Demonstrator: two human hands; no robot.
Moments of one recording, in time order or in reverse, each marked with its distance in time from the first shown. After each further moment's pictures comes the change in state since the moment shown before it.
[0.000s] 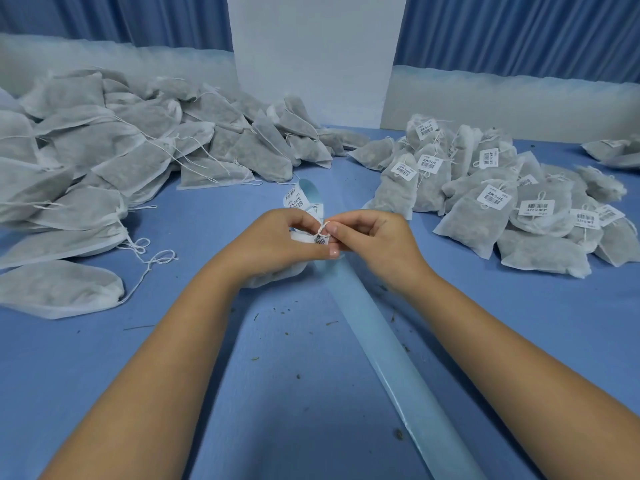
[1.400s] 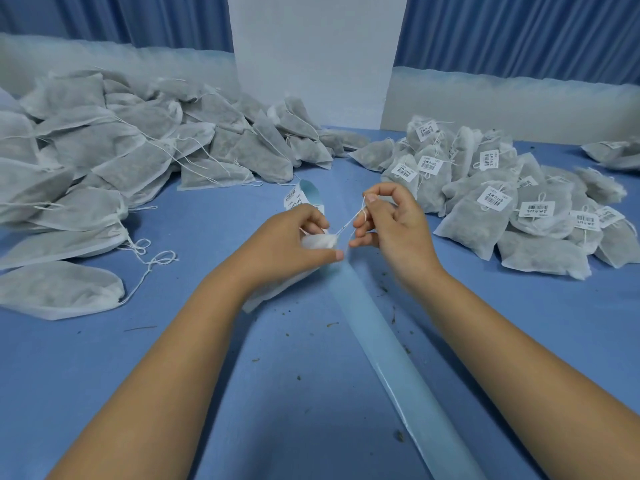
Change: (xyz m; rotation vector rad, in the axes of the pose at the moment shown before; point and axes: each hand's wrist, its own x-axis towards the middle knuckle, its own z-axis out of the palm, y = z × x) left_hand 0.001 -0.003 0.008 0.250 0.066 0.167; right_hand 0.004 -0.010 -0.008 0.058 0.242 0.002
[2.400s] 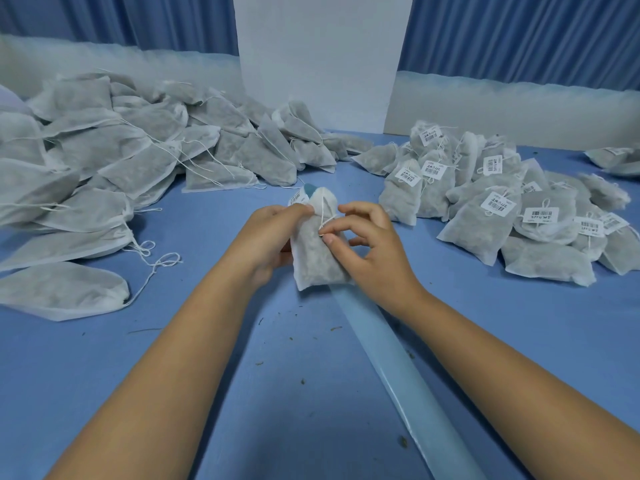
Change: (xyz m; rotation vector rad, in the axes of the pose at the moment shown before) left_hand 0.008 0.006 -0.009 -0.739 0.133 -0.410; right_hand -0.019 0.017 0.015 -0.421 -0.155 -0.289
